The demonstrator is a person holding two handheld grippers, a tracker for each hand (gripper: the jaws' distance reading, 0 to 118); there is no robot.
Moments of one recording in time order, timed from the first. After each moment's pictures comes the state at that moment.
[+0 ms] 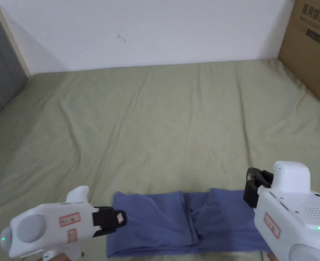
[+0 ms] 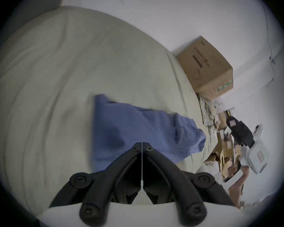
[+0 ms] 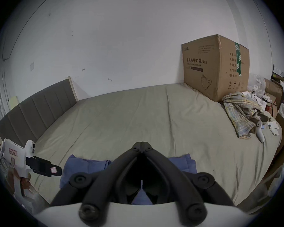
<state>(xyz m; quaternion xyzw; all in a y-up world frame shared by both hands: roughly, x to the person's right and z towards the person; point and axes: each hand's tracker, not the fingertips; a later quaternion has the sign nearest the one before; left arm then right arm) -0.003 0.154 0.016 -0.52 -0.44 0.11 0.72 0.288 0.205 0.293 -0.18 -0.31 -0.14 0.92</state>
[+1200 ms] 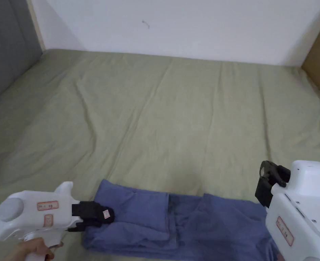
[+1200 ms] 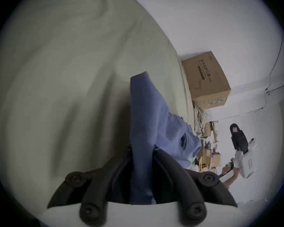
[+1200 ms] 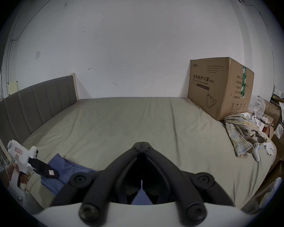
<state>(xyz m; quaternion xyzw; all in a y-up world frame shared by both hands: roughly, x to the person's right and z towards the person) -0.063 0.102 -0.072 -0.58 -0.44 0.19 0.66 0.257 0.219 0.245 -0.17 -0.31 -0.06 0.93</state>
